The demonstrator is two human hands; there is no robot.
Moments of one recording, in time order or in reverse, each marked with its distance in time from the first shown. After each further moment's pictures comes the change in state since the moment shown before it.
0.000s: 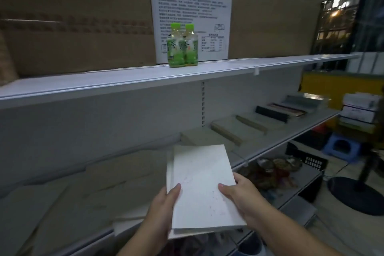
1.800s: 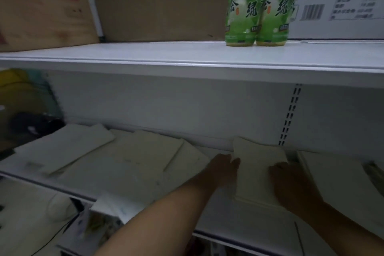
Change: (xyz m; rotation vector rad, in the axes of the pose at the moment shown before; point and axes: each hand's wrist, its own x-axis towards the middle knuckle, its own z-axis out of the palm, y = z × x) left_hand 0.260 0.037 0.122 0.949 0.454 -0.114; right_hand 0.353 -0.048 -0.061 -1.714 -0.341 -0.892
